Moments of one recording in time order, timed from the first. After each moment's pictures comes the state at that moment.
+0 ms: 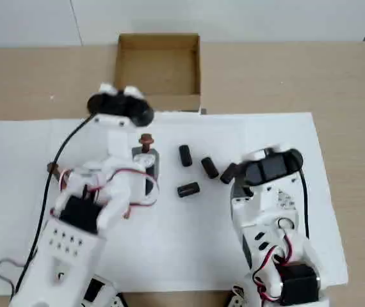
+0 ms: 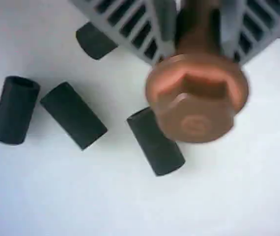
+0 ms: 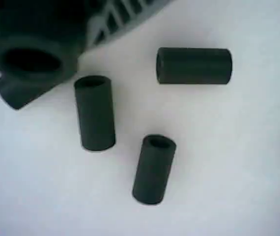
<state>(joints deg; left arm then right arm) 18.5 -52.1 49.4 55.8 18.5 -11.7 -95.0 69.7 66.0 0.1</state>
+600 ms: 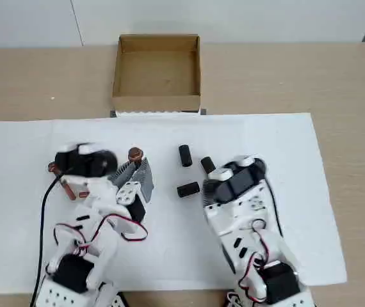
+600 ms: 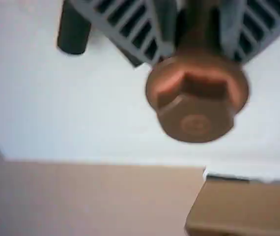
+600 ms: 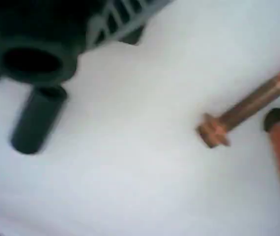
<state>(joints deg) 18.5 -95.0 82.9 41.8 28.2 -27.1 -103.1 84.8 51.3 0.1</state>
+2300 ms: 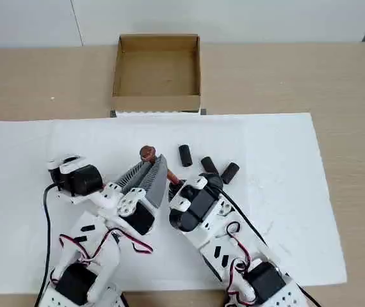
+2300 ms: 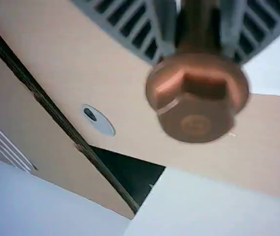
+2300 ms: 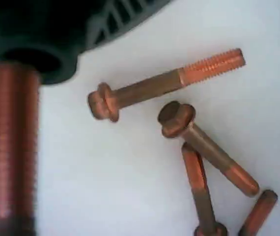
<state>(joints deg) 26.5 -102.8 86.9 31.5 40.1 -39.6 -103.2 91.1 39.5 8.2</state>
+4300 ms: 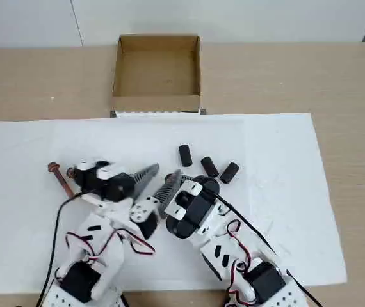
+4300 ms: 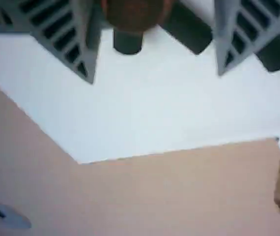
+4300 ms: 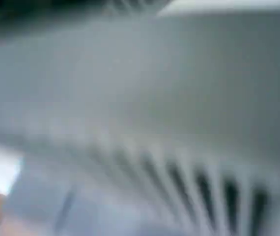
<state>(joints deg) 26.8 -103.4 90.5 36.1 21.9 -39.6 -103.0 90.6 37.0 13.8</state>
